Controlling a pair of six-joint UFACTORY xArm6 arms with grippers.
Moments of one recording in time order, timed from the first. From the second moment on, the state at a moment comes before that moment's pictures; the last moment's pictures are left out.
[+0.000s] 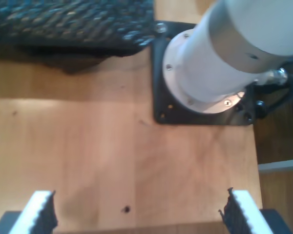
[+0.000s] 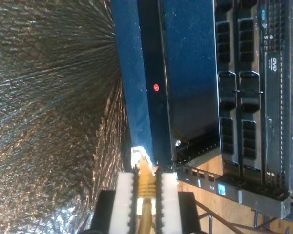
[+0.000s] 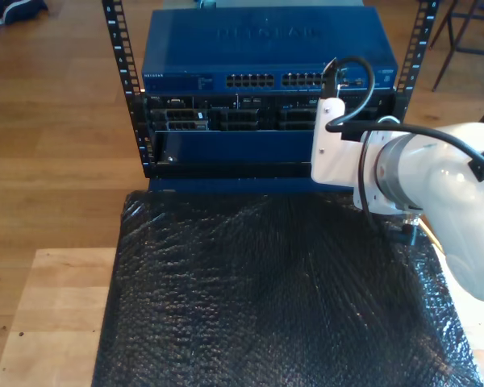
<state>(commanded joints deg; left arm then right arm) 63.3 -20.9 -43.5 -5.7 100.0 -207.1 15.8 -26.3 -30.7 -28.1 14.9 -44.2</state>
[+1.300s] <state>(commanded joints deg) 75.6 -29.4 -17.5 3.4 82.0 -187.7 15.8 -23.8 -30.9 -27.9 13.6 -44.1</state>
